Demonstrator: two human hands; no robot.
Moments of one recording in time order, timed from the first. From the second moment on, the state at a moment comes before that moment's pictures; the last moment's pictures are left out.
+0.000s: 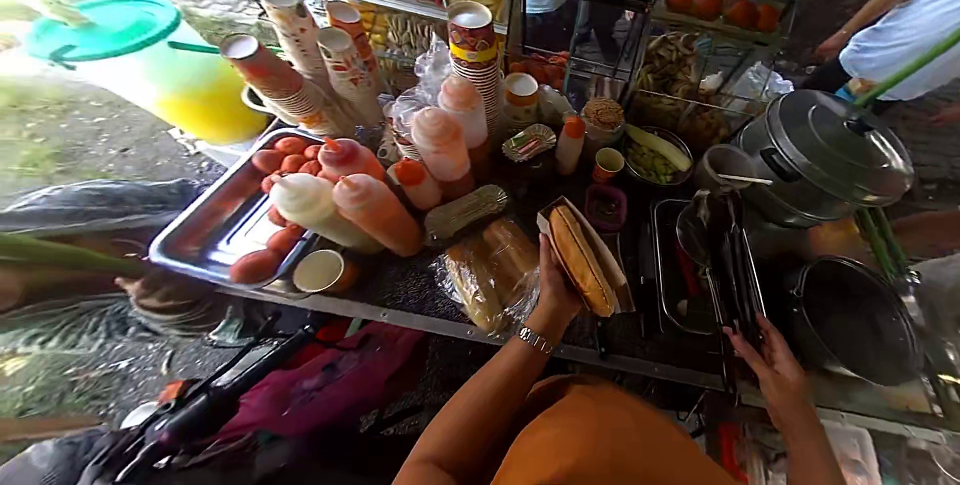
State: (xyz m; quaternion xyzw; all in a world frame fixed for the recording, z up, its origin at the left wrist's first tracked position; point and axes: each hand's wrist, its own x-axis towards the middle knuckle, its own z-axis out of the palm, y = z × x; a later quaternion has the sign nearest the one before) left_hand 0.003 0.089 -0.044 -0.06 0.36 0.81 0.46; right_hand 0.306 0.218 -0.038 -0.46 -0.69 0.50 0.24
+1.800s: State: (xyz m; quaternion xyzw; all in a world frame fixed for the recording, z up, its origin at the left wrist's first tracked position) left_hand -0.033 -0.038 -0.029 -0.11 0.23 0.93 0.25; right_hand 0.168 0.257 -0.047 -0.40 -0.88 0.22 0.09
